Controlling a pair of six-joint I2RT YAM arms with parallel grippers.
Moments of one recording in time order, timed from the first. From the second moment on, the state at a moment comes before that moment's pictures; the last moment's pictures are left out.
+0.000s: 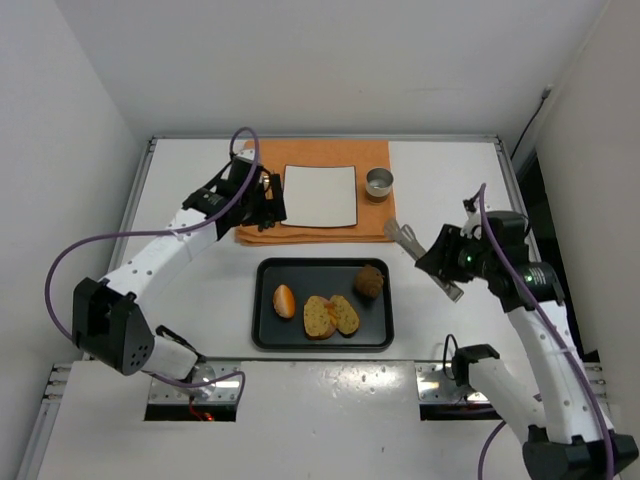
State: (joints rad) left arm -0.44 1.42 1.23 -0.61 -0.21 -0.49; right arm 0.12 0.82 0.89 -0.85 -0.28 0.41
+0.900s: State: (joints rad) left arm -0.43 1.51 1.22 -0.51 -0.05 -0.46; right arm 0.21 0.84 0.79 -1.07 -0.42 0.36
